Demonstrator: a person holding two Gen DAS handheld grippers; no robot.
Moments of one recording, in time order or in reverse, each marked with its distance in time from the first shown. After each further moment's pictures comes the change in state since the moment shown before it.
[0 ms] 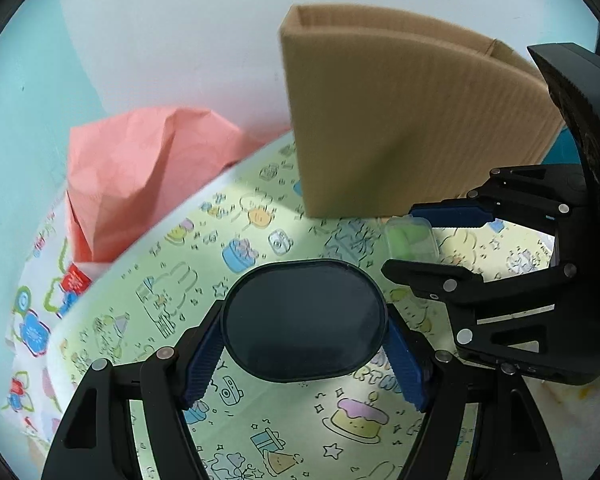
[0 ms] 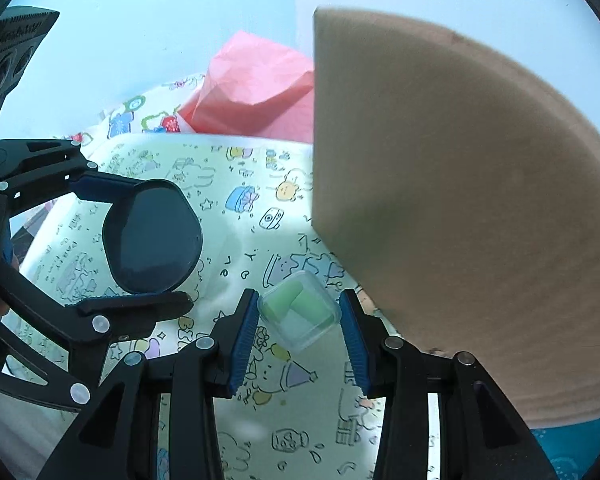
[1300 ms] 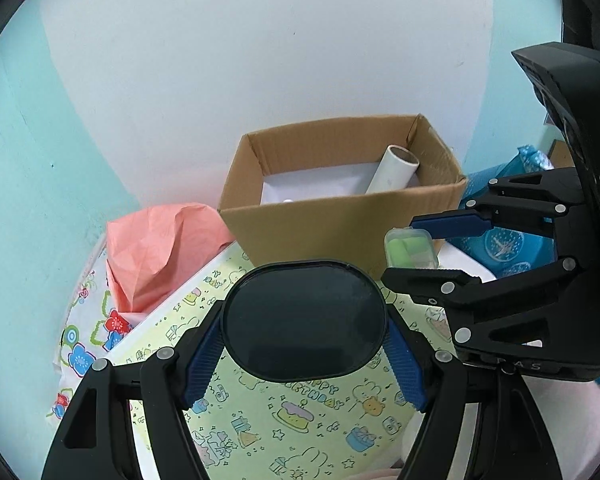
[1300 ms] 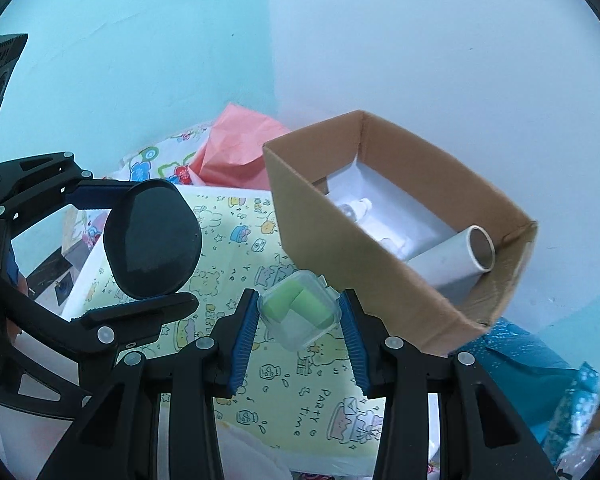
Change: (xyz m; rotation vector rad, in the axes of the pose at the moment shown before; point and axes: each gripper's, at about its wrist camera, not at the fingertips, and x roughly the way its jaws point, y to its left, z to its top) left arm -0.103 -0.079 0.044 0.049 -0.123 0.082; right arm -0.129 -0.041 -0.001 0.072 -0.064 0.025
